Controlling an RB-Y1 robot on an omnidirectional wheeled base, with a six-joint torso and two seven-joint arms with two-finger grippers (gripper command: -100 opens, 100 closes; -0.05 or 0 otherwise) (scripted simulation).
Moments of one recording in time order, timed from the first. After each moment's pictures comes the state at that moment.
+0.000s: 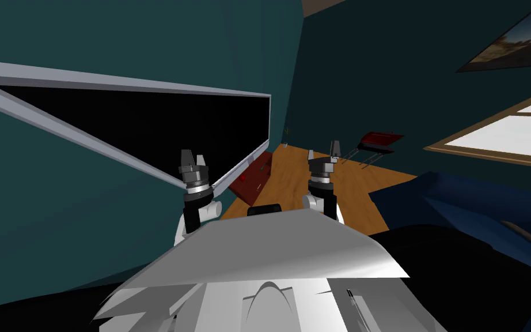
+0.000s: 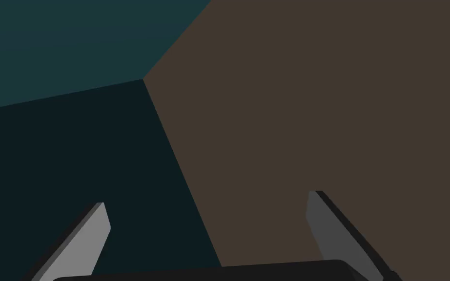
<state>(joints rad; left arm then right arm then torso) 0.45 0.05 0.05 -2.30 -0.03 -0.46 -0.16 0.55 0.00 -0.03 -2.40 -0.03 -0.41 -0.09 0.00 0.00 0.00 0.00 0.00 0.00</state>
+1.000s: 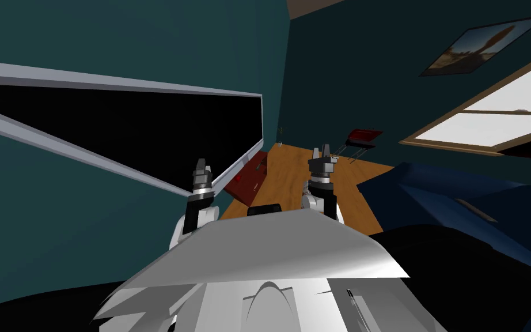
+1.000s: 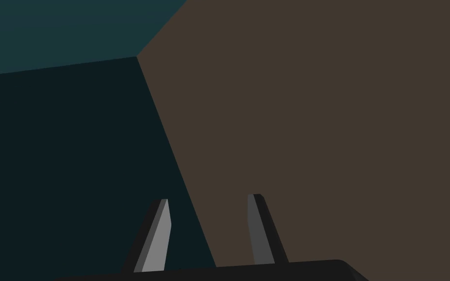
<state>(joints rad) 0.52 0.09 0.07 -2.26 -0.04 -0.24 -0.19 0.55 0.00 -0.03 -2.40 -0.03 -0.41 -0.09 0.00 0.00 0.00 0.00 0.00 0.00</state>
